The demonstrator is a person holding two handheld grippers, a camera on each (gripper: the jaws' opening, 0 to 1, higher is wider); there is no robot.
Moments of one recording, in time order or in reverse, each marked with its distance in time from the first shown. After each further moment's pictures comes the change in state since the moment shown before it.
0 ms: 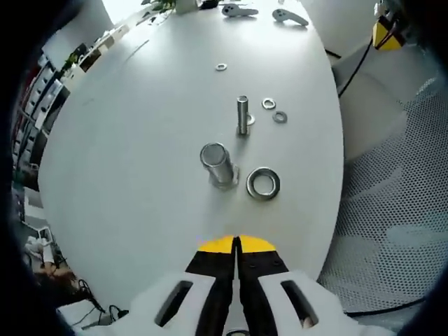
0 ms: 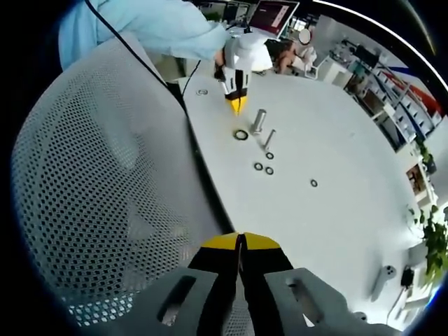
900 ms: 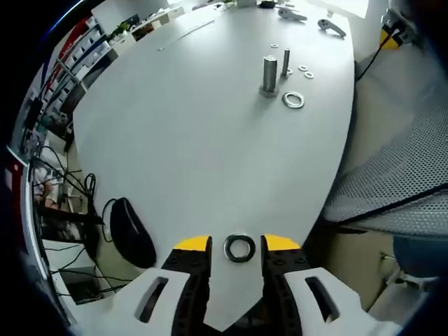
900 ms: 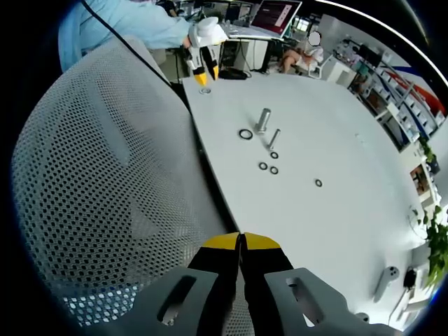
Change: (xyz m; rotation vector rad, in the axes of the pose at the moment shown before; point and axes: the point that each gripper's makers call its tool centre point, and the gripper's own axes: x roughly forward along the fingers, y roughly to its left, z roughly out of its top) left arm -0.051 -0.008 -0.133 -0.222 0.023 0.150; right arm 0.001 0.004 -0.001 0.000 0.005 0.026
